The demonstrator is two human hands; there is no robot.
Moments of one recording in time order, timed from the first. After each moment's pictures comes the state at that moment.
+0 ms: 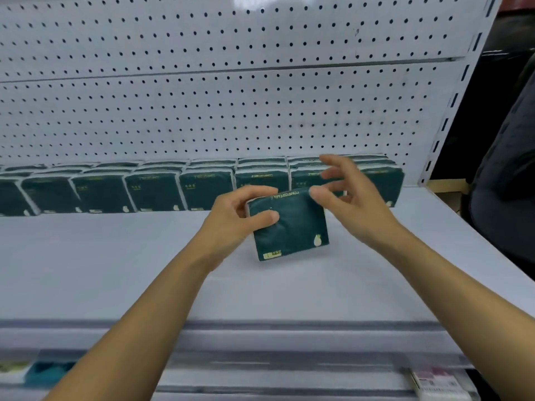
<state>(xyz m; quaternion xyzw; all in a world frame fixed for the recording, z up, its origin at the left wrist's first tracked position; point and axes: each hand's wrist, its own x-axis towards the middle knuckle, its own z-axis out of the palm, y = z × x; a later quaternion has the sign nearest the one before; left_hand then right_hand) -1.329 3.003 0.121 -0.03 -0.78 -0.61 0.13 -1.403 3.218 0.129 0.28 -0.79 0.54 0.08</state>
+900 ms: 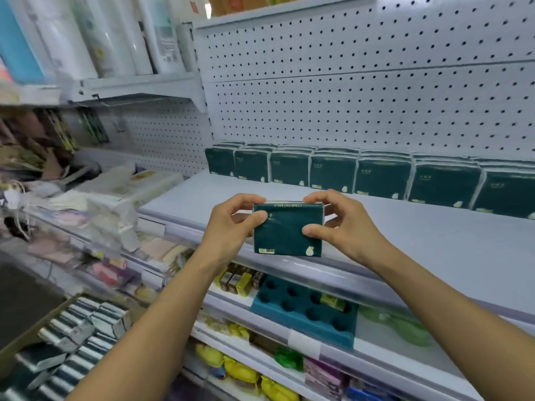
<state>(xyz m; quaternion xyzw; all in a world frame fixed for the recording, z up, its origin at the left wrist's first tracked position) -1.067 2.685 0.111 0.17 -0.75 -0.56 0.31 -1.216 2.855 0.099 0.46 -0.69 0.55 -0.07</state>
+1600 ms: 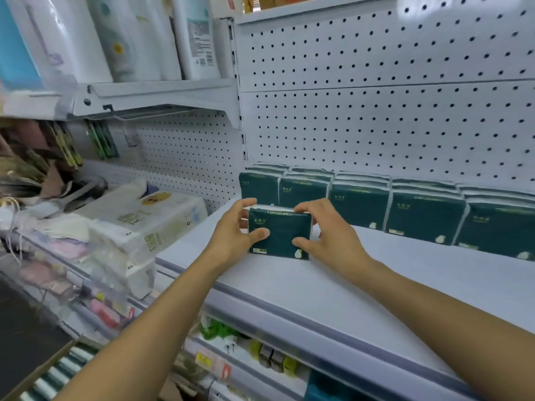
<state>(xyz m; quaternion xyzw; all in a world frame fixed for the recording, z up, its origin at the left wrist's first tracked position) -1.136 2.453 0.084 0.21 -0.80 -0.48 0.29 -1.266 2.627 0.084 0.50 -0.77 0.39 0.08</state>
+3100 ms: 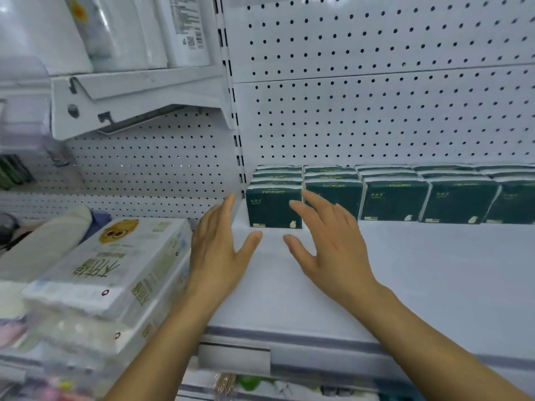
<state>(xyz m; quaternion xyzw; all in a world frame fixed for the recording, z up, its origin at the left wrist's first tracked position) -1.115 2.325 0.089 0.13 -0.91 -0.27 0.29 -1.190 2.507 0.088 0.36 -0.84 0.26 0.32</state>
